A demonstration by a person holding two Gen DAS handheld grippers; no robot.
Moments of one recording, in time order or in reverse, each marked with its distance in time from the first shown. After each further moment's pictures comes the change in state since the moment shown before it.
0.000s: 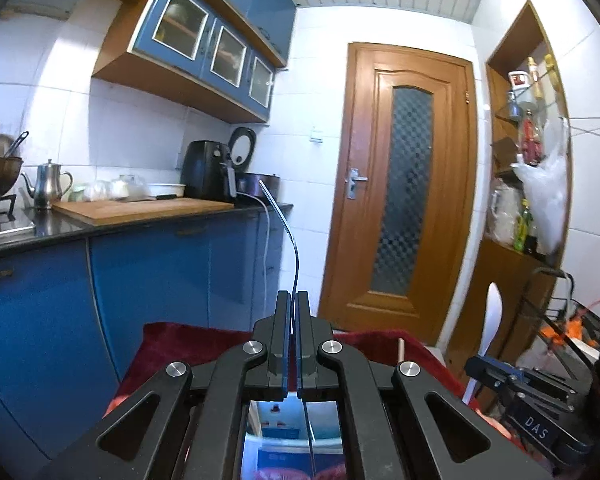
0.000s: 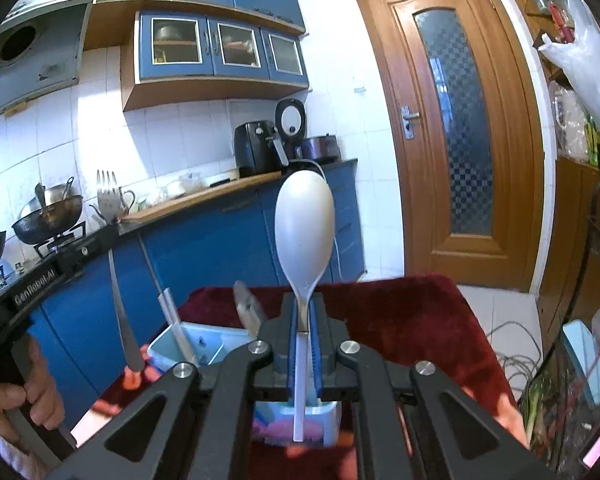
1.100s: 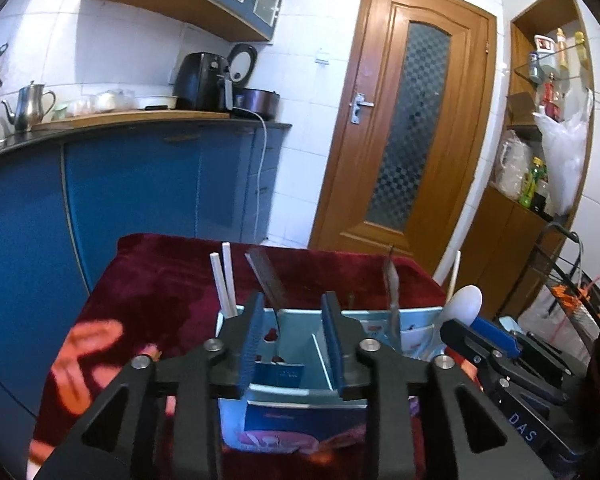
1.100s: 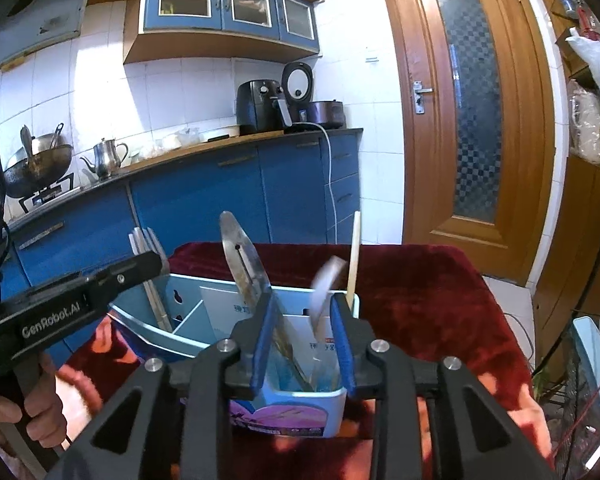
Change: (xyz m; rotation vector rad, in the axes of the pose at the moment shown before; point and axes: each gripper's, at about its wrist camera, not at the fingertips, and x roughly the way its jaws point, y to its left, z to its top) left arm 0.059 0.014 -0.061 -0.055 0.288 -0.043; right arm 0.037 0.011 -0.034 -0.072 0.122 -0.027
